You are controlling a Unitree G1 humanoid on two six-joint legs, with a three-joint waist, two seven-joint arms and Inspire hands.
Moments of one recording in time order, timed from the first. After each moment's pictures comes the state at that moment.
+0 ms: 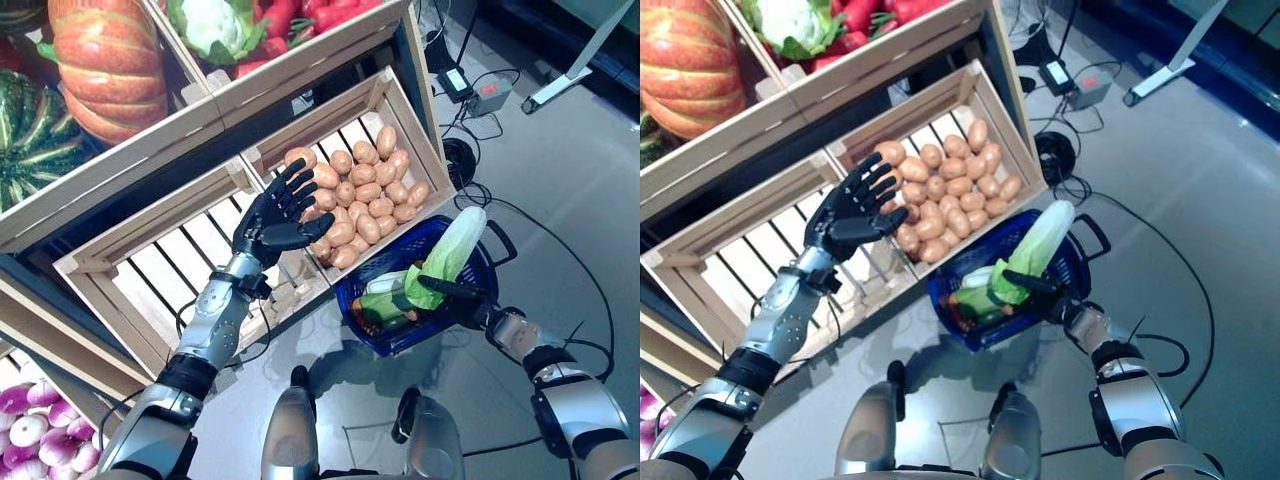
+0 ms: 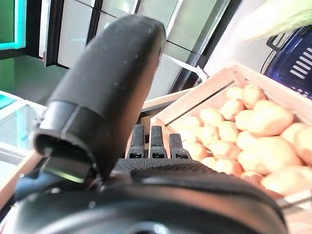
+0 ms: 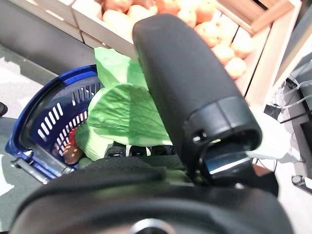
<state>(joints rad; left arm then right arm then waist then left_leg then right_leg) -0.47 0.48 -0.30 0.43 -0.86 -0.25 -0.21 -0.66 -0.46 0.17 1.18 0.92 0.28 0.28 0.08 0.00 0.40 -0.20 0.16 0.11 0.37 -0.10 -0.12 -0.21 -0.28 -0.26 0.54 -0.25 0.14</state>
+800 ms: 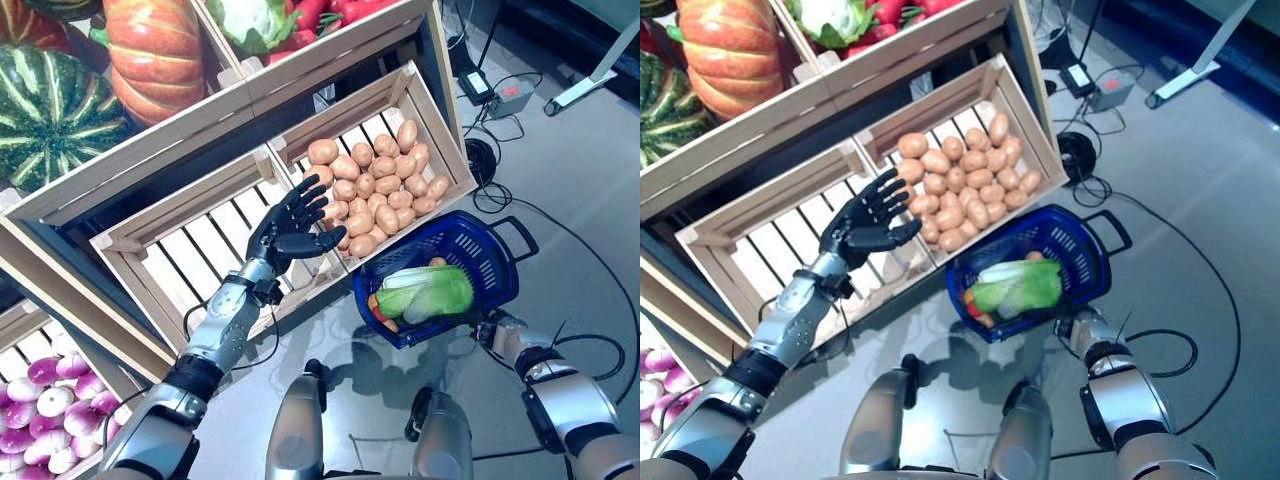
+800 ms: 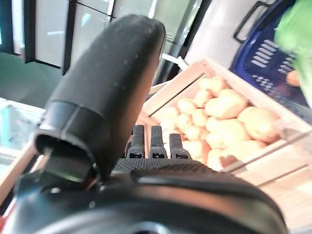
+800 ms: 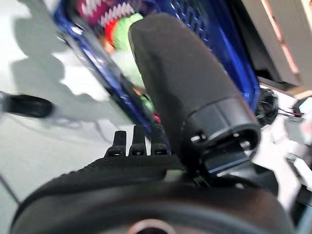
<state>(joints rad) -0.47 0.46 -0.39 0.43 -0.84 -0.22 -0.13 -0.73 -0.44 0.22 1.29 0.59 0.21 -0.21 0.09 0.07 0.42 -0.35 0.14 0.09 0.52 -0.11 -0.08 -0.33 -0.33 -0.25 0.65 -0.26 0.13</state>
